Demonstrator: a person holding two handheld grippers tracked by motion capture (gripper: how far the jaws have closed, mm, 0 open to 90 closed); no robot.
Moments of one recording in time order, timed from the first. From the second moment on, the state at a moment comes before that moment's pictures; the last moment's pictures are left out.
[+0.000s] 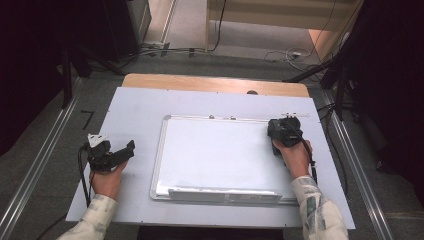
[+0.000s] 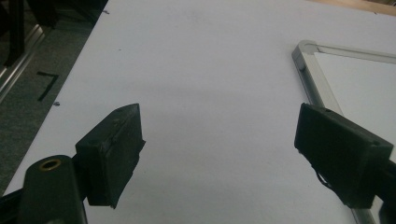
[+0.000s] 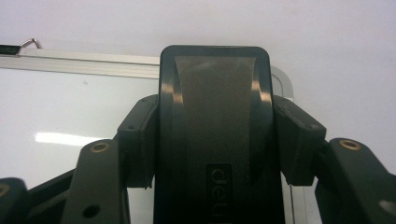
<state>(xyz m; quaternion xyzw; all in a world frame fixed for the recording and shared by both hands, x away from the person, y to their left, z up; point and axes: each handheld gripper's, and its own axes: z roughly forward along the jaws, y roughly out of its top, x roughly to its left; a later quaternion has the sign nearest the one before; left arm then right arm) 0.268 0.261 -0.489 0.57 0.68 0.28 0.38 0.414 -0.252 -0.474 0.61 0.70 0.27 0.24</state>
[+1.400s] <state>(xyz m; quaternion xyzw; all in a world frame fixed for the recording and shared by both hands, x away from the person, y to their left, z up) 0.267 0.263 -0.489 0.56 0.68 0.28 0.38 0.402 -0.263 -0.462 0.59 0.71 0.30 0.23</state>
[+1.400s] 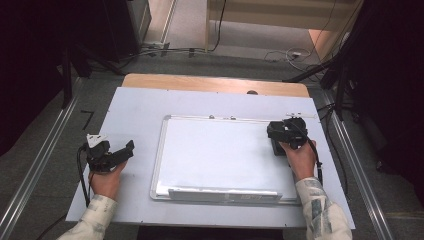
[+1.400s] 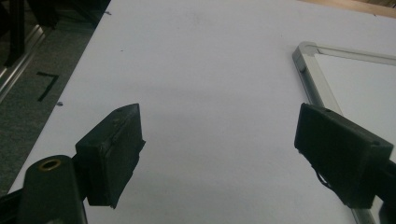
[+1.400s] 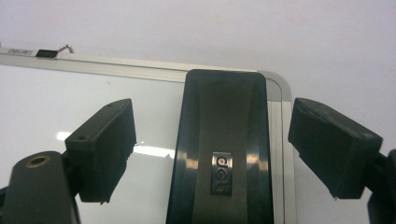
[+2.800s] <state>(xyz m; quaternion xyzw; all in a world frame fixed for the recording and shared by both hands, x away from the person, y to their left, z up) 0.267 0.262 -0.489 0.57 0.68 0.28 0.38 0.339 -0.293 -0.442 0.55 0.72 0.35 0.24</state>
